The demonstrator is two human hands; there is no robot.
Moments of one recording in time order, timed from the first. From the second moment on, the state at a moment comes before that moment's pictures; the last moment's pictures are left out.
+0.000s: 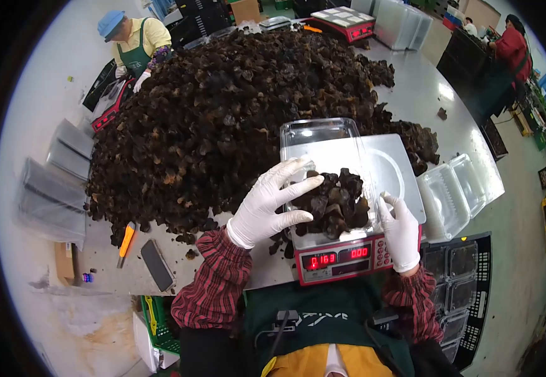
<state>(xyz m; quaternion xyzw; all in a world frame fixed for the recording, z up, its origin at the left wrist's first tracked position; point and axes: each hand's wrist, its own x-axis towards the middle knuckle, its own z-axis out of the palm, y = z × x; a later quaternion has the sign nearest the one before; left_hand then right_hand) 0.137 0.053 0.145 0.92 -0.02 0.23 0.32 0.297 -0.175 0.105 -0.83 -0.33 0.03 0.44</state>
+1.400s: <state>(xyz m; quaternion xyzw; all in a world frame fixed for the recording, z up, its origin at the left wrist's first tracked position) 0.131 0.028 0.125 0.85 0.13 0.43 0.26 0.292 -0.147 0.136 -0.78 -0.47 -0.14 0.39</state>
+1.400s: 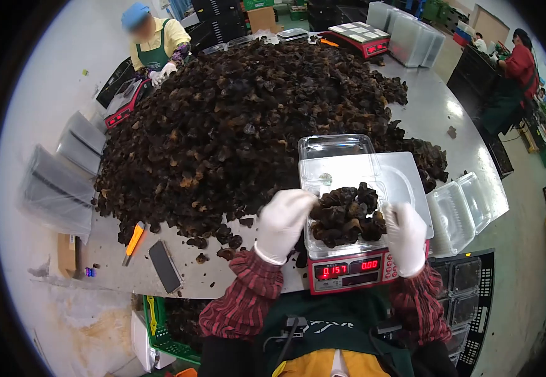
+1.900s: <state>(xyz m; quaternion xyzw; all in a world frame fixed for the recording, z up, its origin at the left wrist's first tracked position) 0.107 0.026 0.133 0.87 0.16 0.37 0.29 0.304 -0.199 0.141 -0.82 -0.26 0.07 0.50</state>
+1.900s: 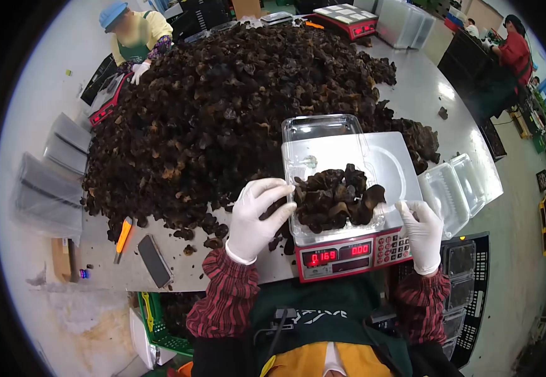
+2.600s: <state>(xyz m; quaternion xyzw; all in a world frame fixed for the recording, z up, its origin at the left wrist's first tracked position) 0.105 0.089 0.082 0.82 0.31 0.33 0.34 0.321 -0.188 0.121 -0.80 -0.33 -0.02 0.50</state>
